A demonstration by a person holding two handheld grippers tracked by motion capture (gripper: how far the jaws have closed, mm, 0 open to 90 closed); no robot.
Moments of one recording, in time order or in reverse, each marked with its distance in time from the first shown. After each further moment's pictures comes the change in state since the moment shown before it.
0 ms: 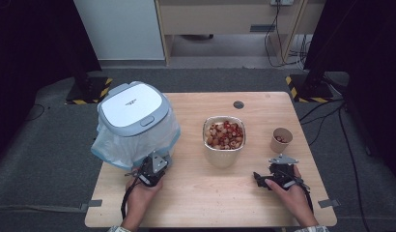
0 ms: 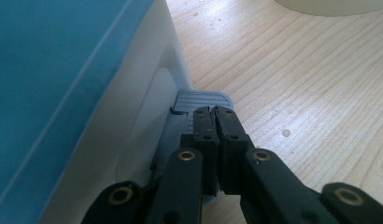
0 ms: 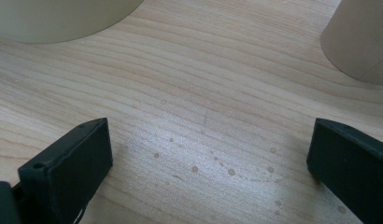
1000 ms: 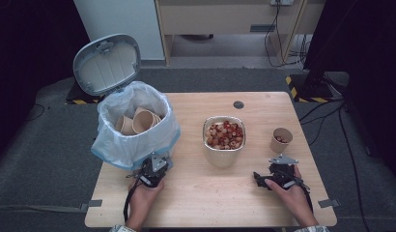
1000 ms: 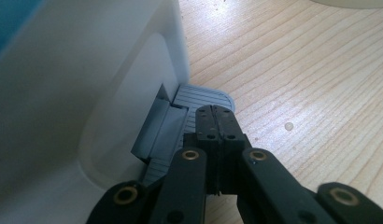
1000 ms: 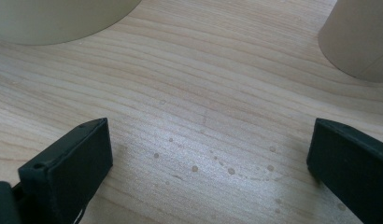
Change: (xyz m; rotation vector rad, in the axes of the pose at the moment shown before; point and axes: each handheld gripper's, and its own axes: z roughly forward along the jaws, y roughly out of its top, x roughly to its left) left arm -0.001 -0.011 0.012 0.022 -0.024 -0.109; right arm 0.001 0.000 0.000 0.001 -0.010 0.012
